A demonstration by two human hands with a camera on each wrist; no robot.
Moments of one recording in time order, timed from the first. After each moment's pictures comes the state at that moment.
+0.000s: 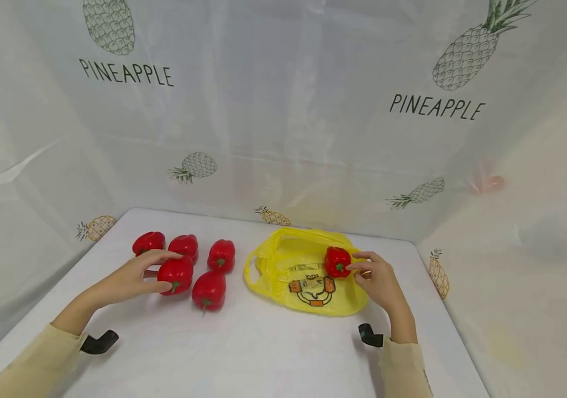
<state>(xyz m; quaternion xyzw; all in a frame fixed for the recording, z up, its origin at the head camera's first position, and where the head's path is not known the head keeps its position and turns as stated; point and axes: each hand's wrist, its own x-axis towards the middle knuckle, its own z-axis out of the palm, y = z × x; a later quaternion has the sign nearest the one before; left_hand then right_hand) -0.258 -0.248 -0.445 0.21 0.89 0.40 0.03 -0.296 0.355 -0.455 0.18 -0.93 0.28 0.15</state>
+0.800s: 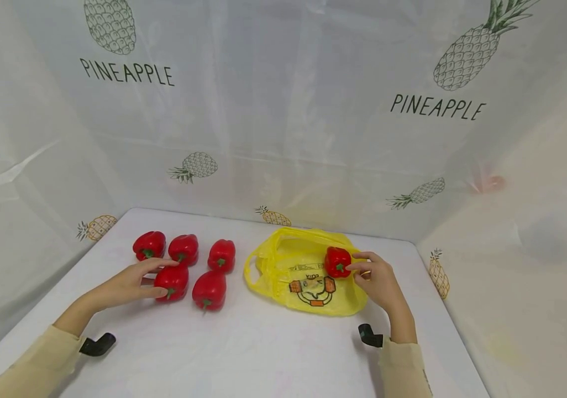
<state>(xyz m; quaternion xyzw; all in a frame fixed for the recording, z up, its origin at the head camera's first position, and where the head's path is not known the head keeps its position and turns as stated) -0.263 -0.268 -0.474 0.21 0.90 0.39 0.05 -0.298 0.354 -0.459 0.17 -0.94 0.27 0.14</state>
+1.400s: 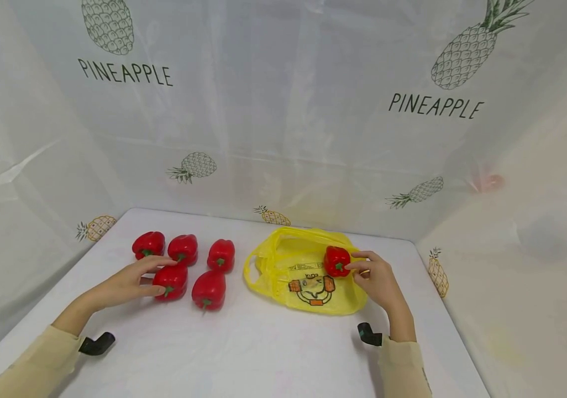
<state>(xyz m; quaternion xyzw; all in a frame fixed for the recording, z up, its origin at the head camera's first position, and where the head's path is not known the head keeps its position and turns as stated) -0.261 -0.269 -0.471 0.21 0.89 0.39 0.05 -0.297 0.354 -0.456 0.18 -0.93 0.28 0.15</state>
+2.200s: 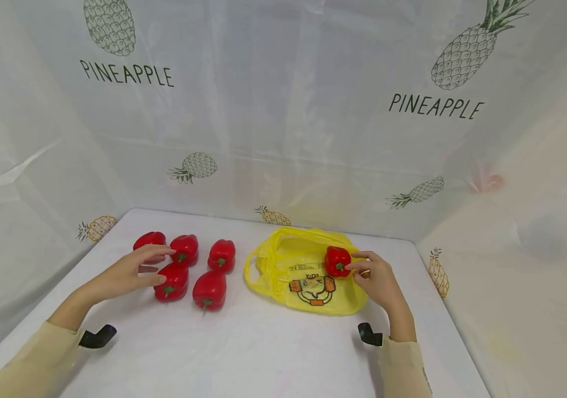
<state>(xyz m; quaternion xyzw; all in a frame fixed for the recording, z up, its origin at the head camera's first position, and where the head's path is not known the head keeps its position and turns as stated) -0.263 -0.265 -0.446 0.22 0.89 0.41 0.02 -0.296 0.352 -0.456 0.18 -0.93 0.28 0.15</state>
